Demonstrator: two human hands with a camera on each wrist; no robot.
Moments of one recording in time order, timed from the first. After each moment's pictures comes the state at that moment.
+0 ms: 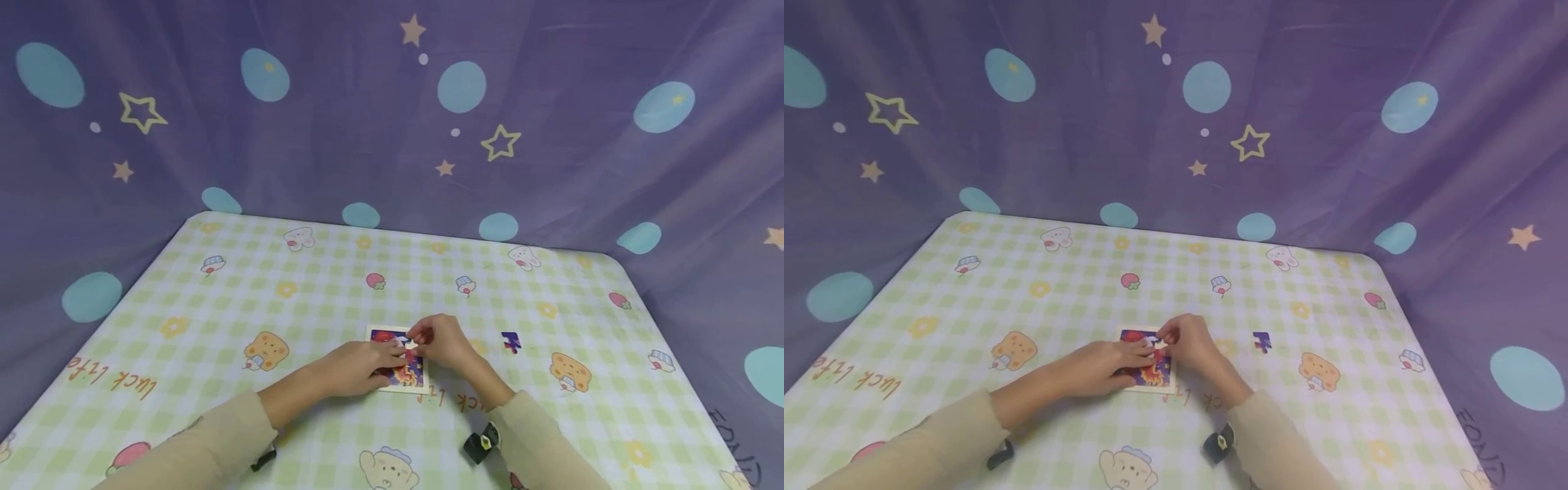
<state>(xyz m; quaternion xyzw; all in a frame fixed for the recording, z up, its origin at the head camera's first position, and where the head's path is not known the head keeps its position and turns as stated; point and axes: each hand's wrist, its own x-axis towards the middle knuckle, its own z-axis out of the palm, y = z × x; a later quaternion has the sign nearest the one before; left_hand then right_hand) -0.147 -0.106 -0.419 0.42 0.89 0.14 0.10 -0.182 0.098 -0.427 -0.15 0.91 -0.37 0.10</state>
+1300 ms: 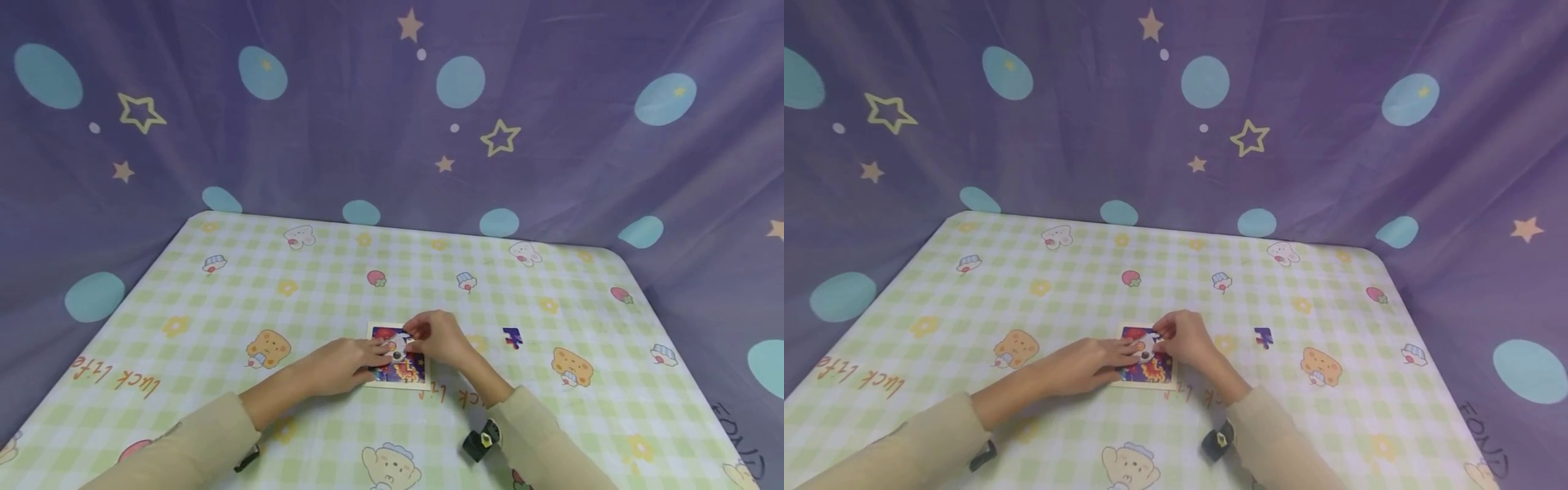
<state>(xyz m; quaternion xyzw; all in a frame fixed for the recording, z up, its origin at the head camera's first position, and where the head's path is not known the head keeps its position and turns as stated) -0.144 -0.129 -0.417 0.42 0.89 0.15 0.08 -0.177 0.091 -0.419 -0.15 0.91 -0.38 0.09</state>
